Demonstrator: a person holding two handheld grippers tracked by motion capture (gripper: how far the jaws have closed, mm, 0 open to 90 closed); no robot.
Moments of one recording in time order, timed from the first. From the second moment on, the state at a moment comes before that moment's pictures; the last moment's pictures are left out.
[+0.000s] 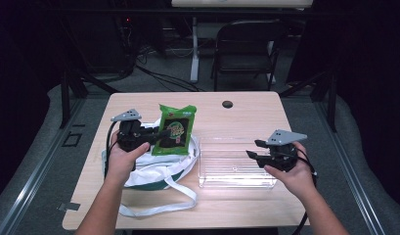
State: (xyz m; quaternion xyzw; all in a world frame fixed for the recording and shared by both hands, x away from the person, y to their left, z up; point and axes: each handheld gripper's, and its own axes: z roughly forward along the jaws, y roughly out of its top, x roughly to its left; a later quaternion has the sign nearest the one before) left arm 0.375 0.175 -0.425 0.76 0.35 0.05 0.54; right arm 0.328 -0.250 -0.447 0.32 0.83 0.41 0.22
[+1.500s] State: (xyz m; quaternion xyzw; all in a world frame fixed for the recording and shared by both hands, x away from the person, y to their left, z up) left arm 0.372 0.153 -0.437 0.77 0.31 0.03 0.55; right arm 0.386 -0.186 -0.379 0.15 0.93 0.30 0.14
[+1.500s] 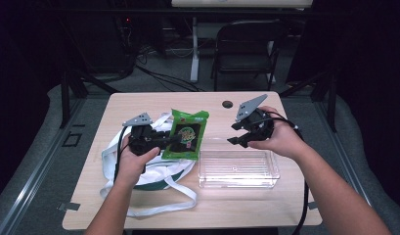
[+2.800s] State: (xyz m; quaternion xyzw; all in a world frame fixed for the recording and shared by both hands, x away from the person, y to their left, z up) left arm 0.365 0.126 -0.442 0.79 0.27 0.01 0.55; right arm 0.408 -0.145 -0.336 0.08 0.96 0.26 0.10
